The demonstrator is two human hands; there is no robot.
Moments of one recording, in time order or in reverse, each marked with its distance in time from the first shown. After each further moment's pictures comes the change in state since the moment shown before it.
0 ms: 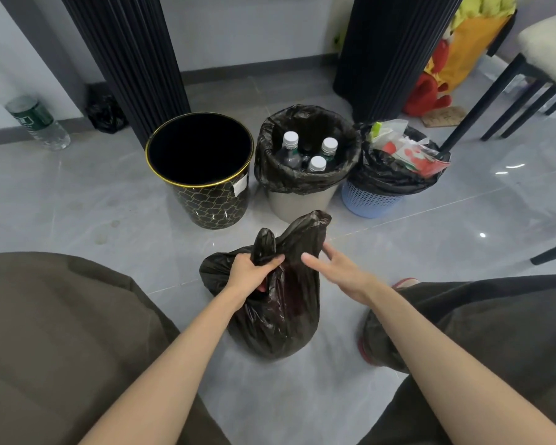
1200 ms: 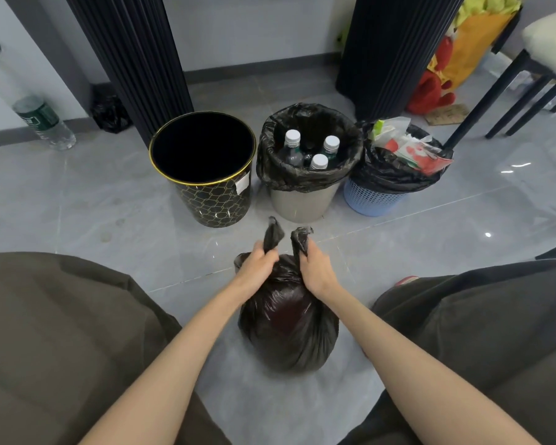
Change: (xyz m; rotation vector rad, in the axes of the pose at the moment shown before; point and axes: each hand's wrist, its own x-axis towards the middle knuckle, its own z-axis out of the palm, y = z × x) left_hand -0.009 0.014 0.004 0.136 -0.136 0.042; right_hand 0.017 0.005 0.047 -0.445 0.336 -0.092
